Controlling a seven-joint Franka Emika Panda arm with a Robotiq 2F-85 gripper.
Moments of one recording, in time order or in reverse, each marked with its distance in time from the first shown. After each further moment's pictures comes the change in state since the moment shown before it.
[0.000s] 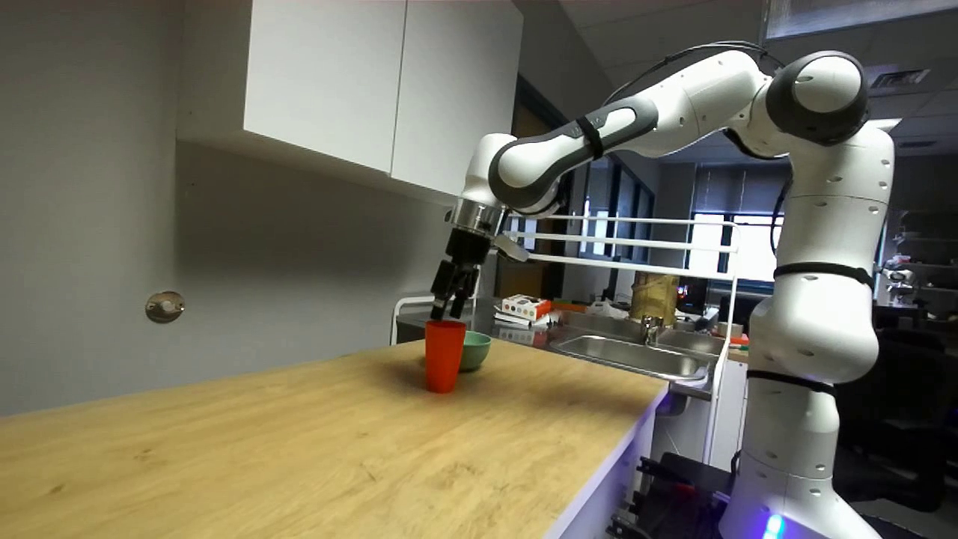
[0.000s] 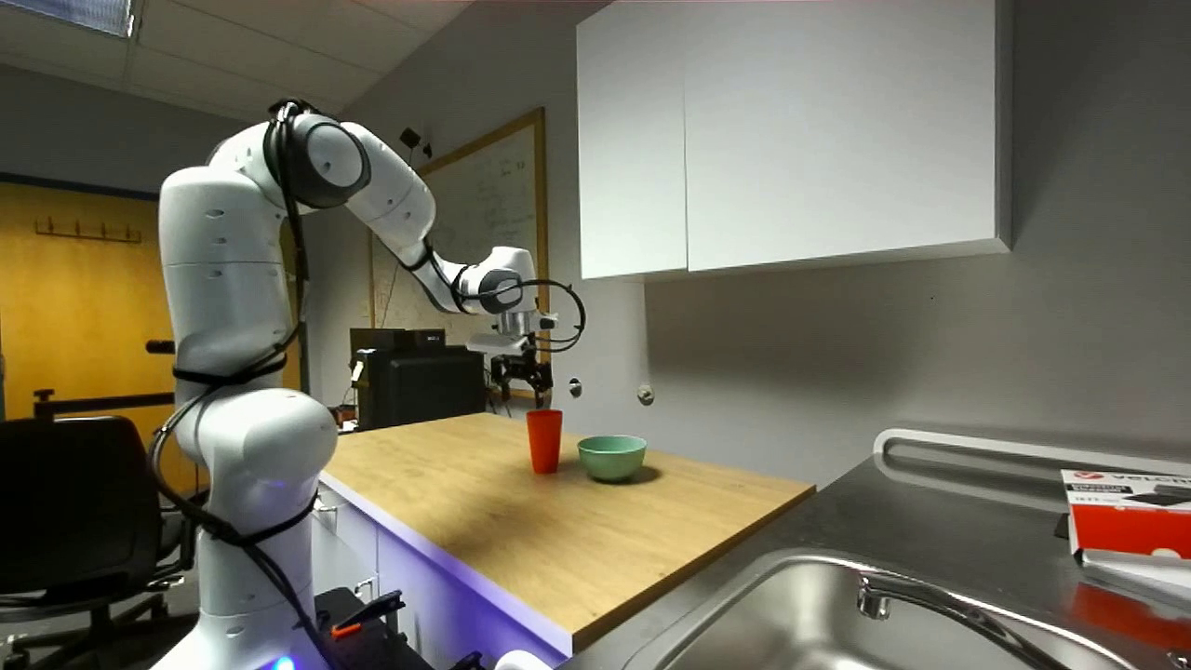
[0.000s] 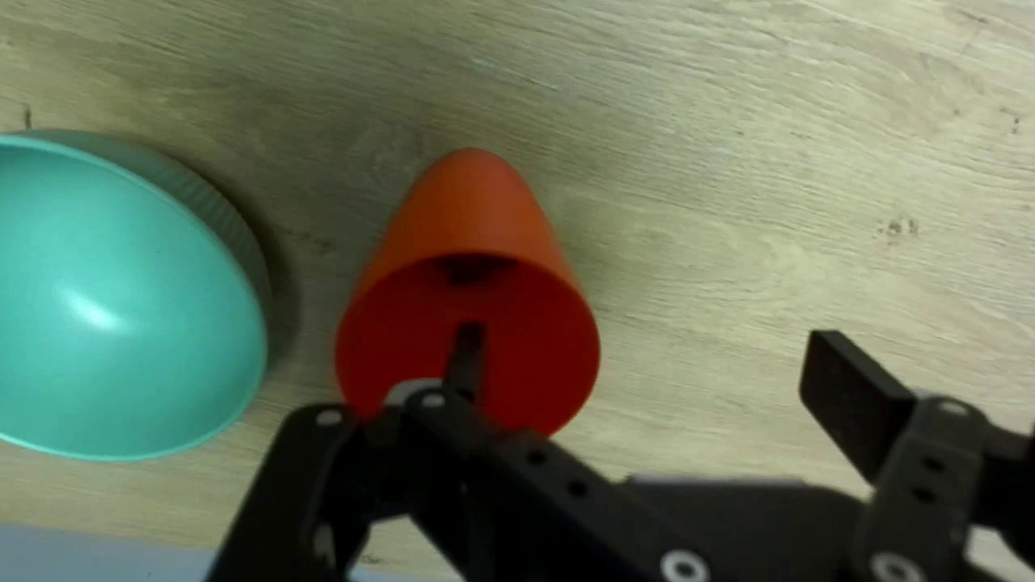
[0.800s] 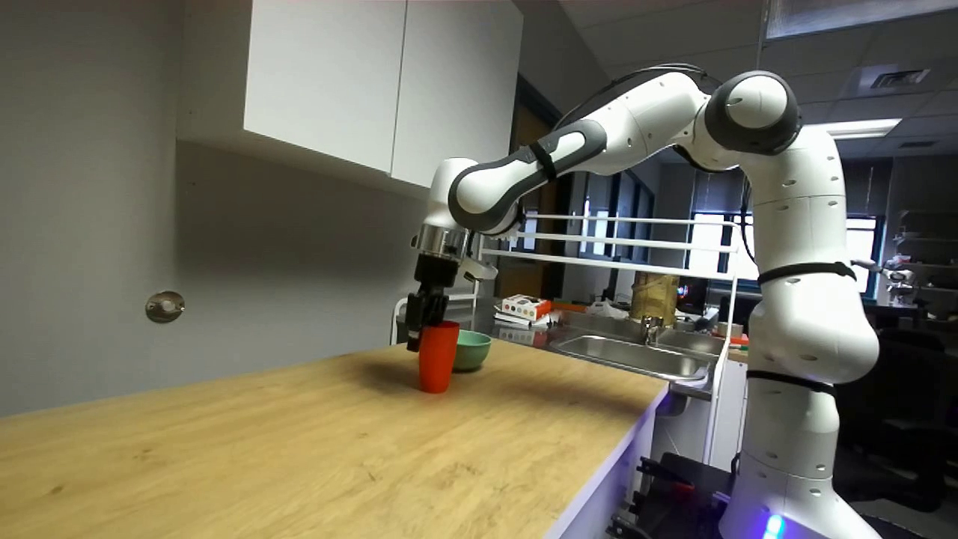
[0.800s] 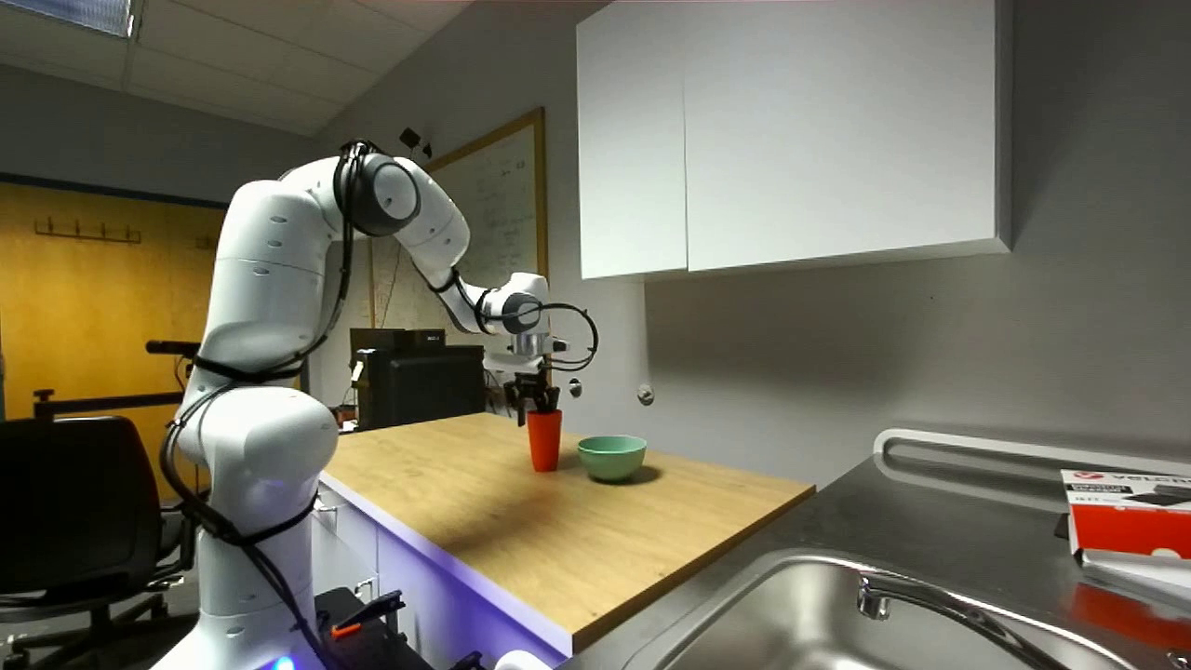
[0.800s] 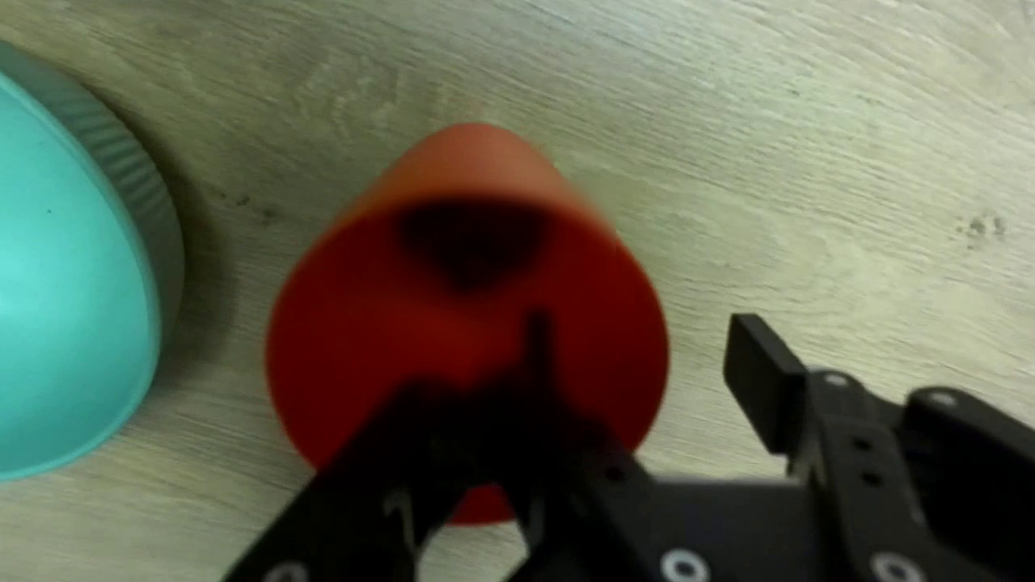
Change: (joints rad) arm 0.007 0.239 0.013 0.184 -0.058 -0.036 0.007
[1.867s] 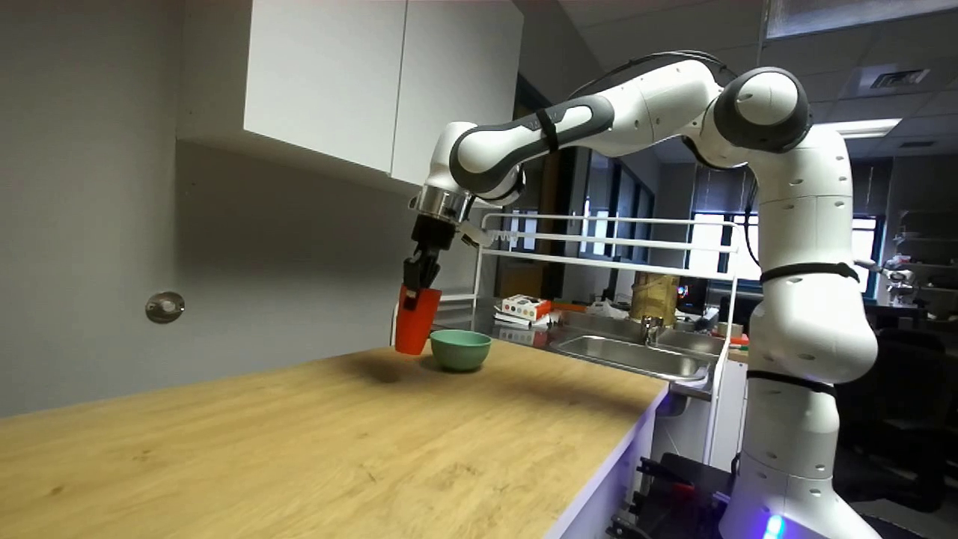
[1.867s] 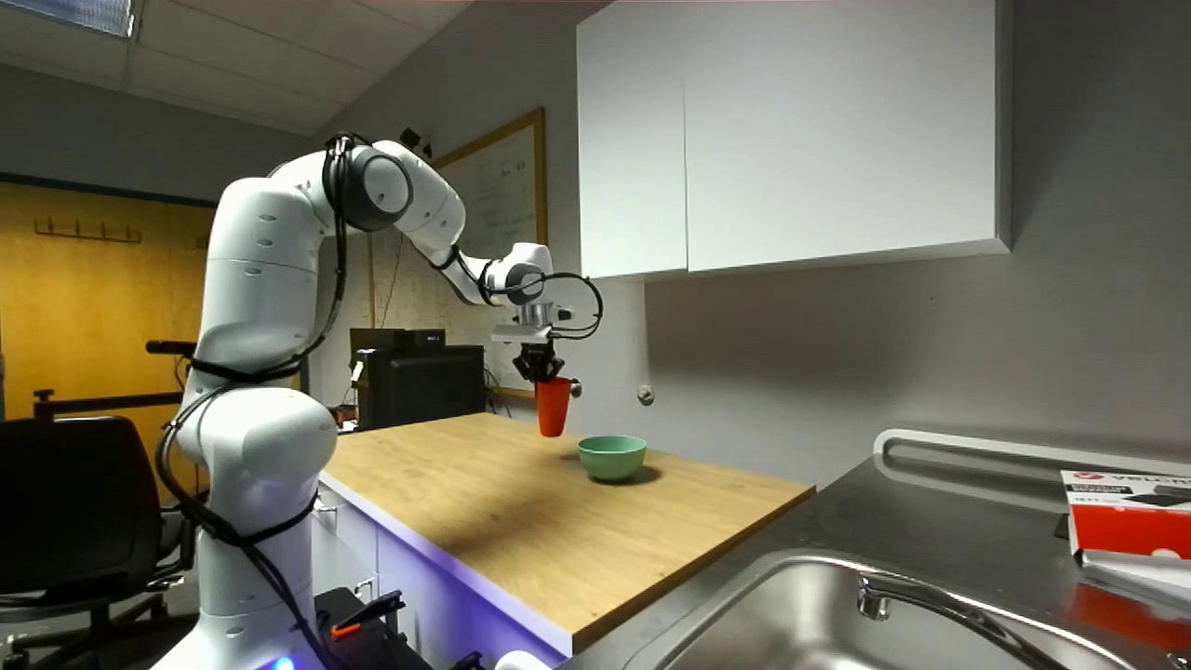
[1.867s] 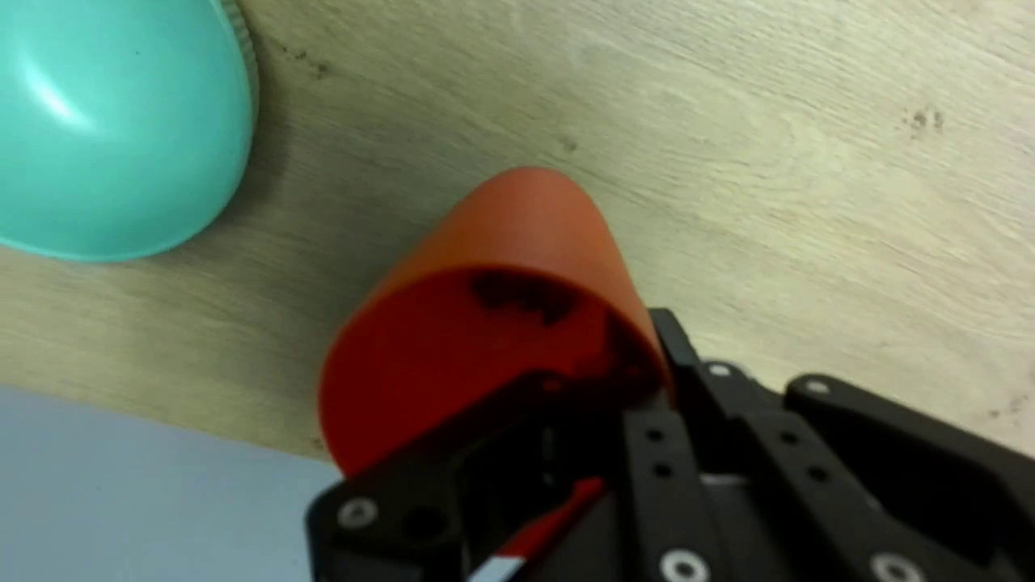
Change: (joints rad) arm -0.015 -0.047 0.000 0.106 0.019 -0.062 -0.069
